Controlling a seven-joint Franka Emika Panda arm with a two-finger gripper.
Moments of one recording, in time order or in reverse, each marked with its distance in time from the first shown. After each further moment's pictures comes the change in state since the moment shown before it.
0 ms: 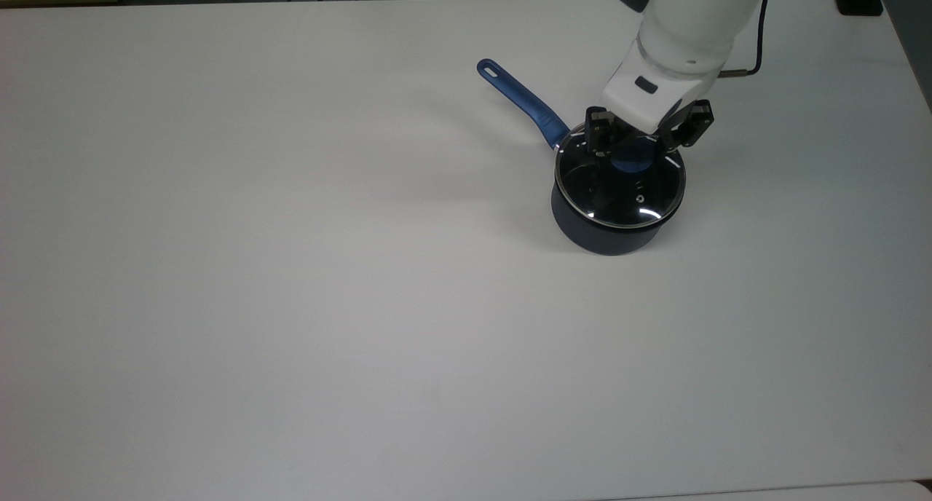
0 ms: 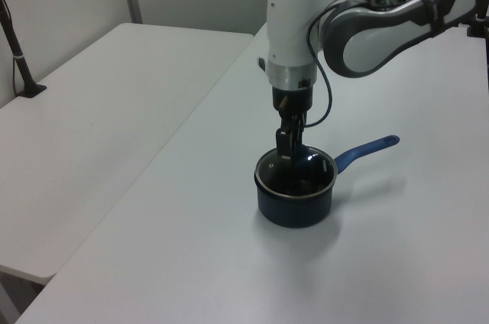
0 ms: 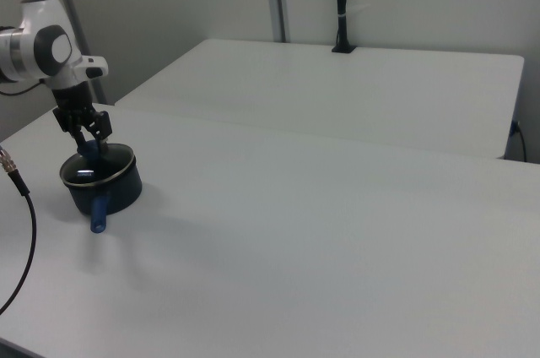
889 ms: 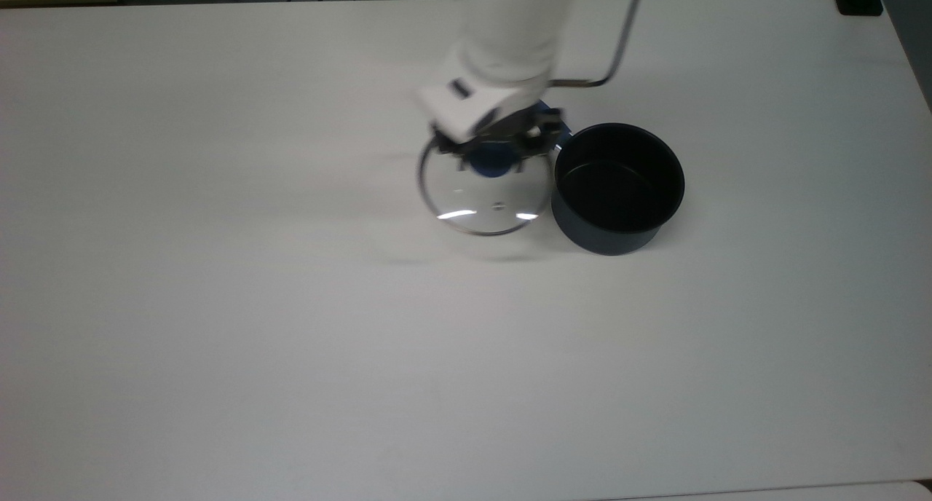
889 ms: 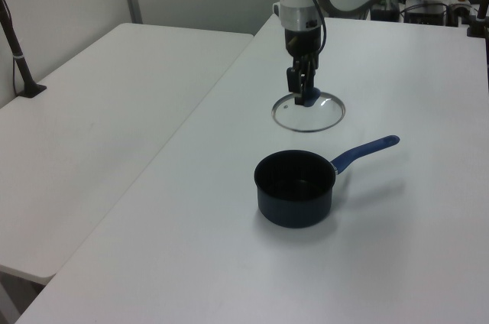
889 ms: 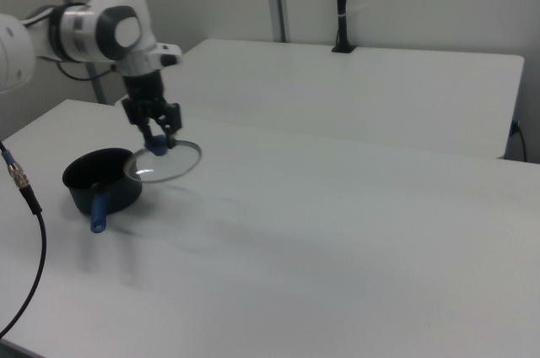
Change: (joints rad) arm -0.252 -0.071 -0.023 -0.014 0.000 -0.104 -0.189
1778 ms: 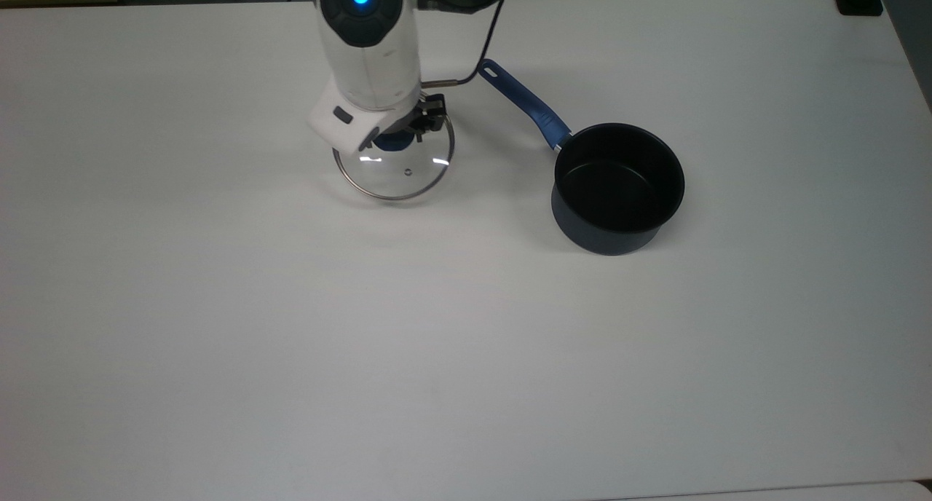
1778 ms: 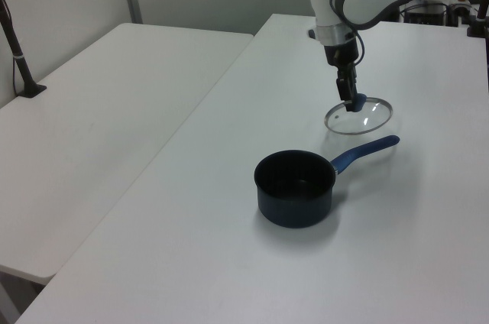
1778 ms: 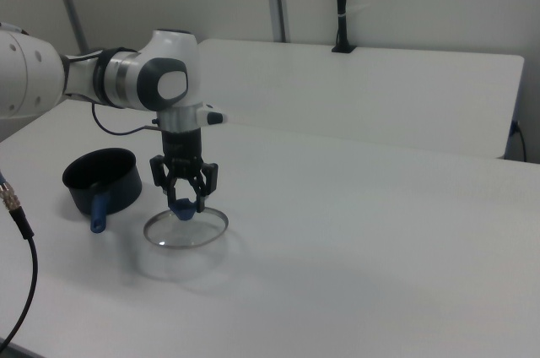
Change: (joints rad) arm -0.181 -0.095 -0.001 -0.311 -0.001 -0.001 -0.341
